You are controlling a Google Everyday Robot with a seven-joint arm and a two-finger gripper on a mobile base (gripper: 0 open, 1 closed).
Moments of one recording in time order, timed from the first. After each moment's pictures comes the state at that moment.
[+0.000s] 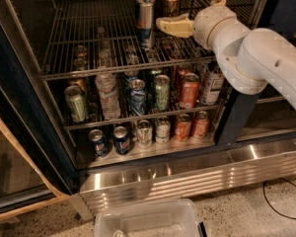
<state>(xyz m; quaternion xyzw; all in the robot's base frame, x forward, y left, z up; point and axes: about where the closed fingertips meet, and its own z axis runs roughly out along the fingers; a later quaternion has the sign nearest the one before) 0.721 -0.117 1.022 -0.23 0.61 0.06 0.75</state>
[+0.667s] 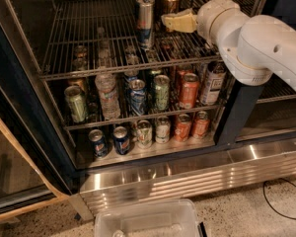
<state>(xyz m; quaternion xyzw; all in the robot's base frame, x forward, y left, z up) 0.734 -0.133 1.024 -0.22 0.64 0.00 0.73</state>
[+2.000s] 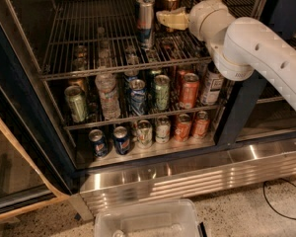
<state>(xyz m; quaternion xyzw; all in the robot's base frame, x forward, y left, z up) 0.774 -0.123 1.013 -0.20 0.64 0.02 0.74</state>
